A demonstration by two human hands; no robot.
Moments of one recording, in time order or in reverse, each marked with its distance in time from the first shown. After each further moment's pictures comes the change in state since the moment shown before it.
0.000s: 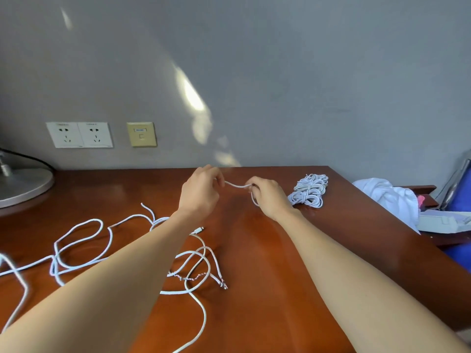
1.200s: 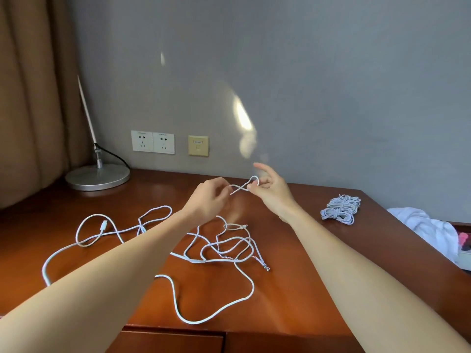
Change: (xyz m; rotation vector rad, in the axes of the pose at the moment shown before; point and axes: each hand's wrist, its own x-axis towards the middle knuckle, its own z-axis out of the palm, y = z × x) left_hand -0.065 -0.040 -0.107 -0.226 -0.055 -0.105; right_hand -0.033 -0.139 -0.009 0.678 -0.023 0.016
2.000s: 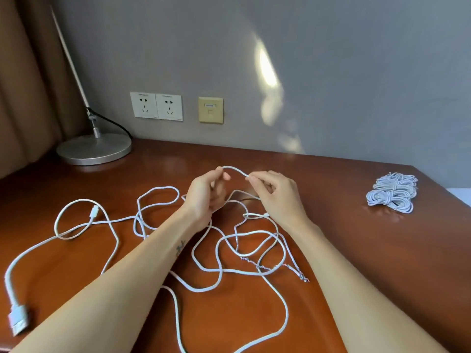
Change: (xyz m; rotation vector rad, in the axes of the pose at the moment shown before) left_hand 0.006 -0.067 0.028 -1.001 0.025 -0.461; right_hand 0.003 0.068 0.061 -0.332 0.021 -0.269
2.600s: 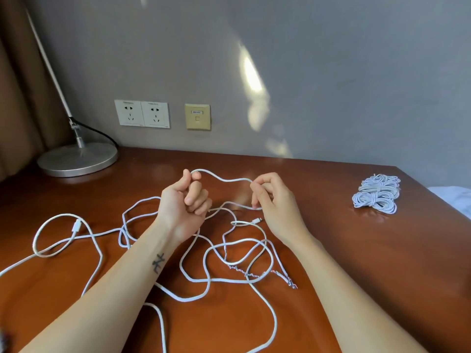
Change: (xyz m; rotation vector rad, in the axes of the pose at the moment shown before) left_hand -0.011 0.011 -0.004 -0.576 -0.074 -0.055; right_hand -0.016 -0.011 -0.022 0.235 -0.025 0.160
